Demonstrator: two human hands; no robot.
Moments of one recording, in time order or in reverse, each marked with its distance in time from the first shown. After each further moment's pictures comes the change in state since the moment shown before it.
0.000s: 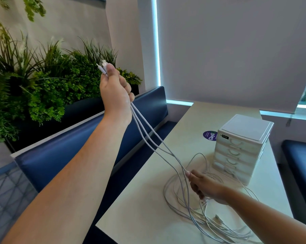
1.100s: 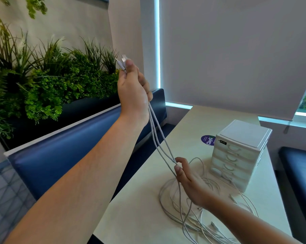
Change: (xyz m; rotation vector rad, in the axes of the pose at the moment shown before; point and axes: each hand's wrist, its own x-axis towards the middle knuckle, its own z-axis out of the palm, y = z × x) left_hand -0.014 -0.009 0.034 -0.107 -0.098 -0.041; right_hand -0.013 -0.041 0.025 -0.313 0.280 -0.428
